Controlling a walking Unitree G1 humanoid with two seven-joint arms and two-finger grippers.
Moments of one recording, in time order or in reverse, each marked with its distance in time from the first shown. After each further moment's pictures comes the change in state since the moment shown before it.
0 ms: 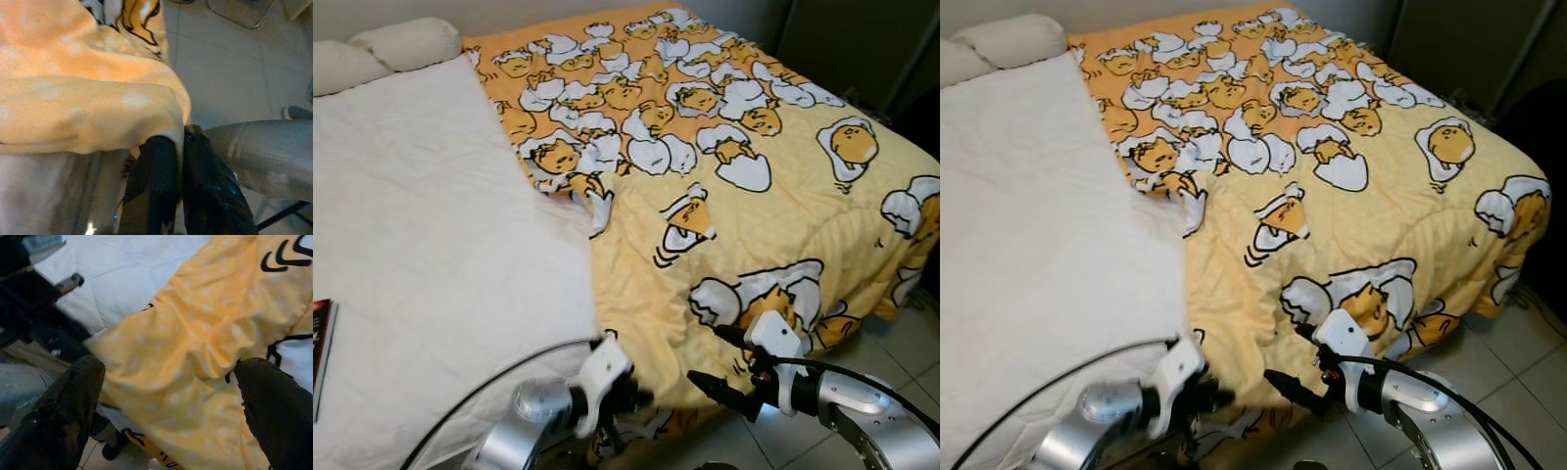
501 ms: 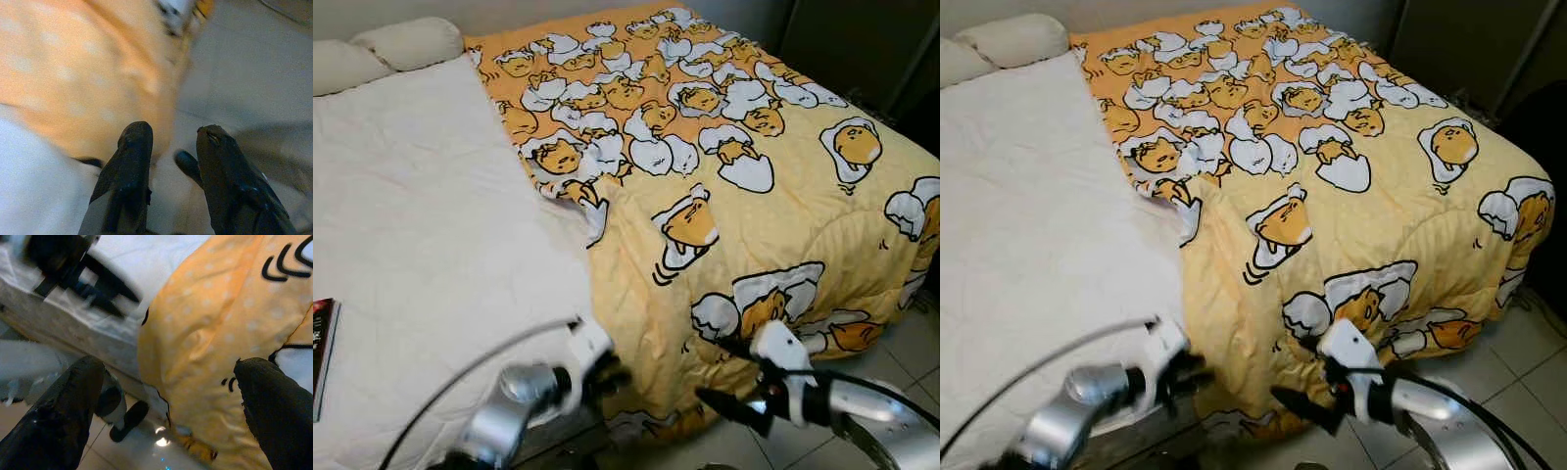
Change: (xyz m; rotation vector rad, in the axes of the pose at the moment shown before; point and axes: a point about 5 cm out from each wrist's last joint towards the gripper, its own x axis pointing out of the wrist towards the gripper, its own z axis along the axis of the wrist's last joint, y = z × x) left arm -0.013 0.034 0.007 -0.033 0.007 0.178; right arm -0.012 0.003 -0.008 -0.015 0.059 0.053
